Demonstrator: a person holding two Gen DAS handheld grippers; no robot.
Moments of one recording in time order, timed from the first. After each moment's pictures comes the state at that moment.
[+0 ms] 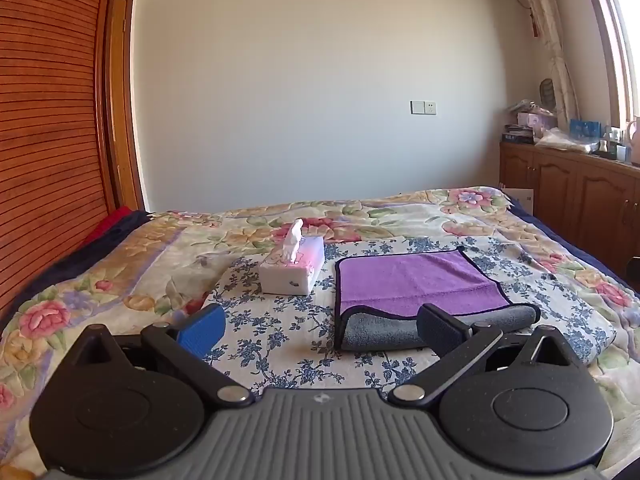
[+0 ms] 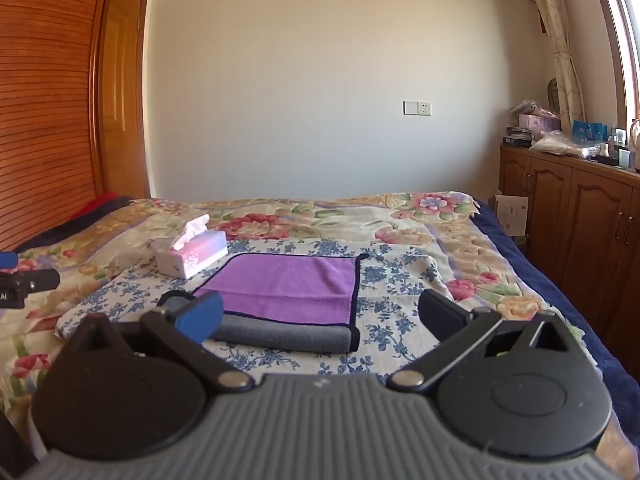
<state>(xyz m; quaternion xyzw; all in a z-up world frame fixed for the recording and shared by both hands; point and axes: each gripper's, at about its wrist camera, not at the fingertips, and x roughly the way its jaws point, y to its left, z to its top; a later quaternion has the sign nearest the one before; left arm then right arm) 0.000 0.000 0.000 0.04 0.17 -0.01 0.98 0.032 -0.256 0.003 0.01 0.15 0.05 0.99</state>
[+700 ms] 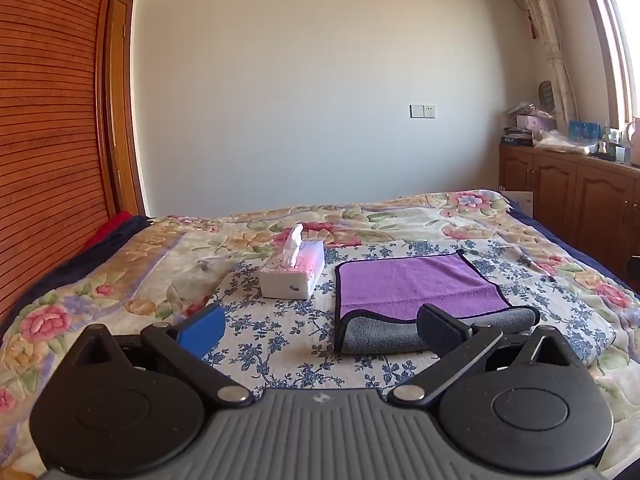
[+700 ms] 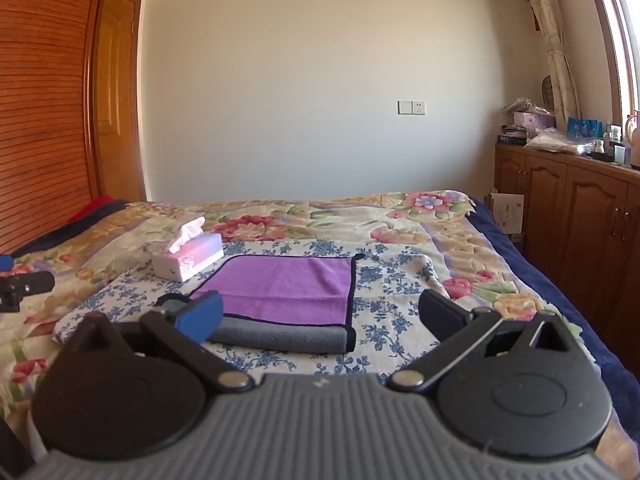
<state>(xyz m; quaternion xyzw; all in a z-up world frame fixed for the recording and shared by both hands) -0.001 0.002 0.003 0.04 0.17 -0.01 0.99 0.029 -0.265 0.005 0.02 0.15 0.04 0.99</state>
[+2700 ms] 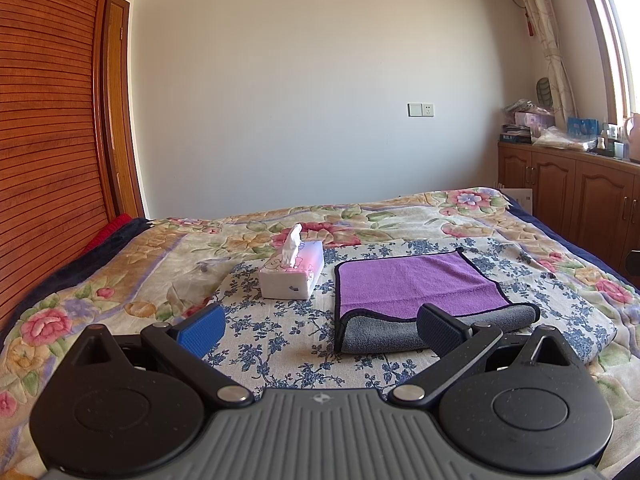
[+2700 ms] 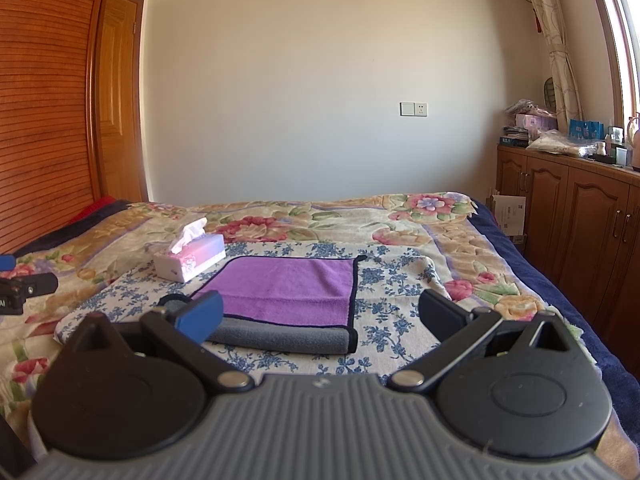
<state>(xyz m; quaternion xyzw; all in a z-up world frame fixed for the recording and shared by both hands) -0.002 -0.001 0.001 0.05 0.16 -0.01 0.99 0.030 -0.261 0.005 0.02 0.14 0.04 0.99</state>
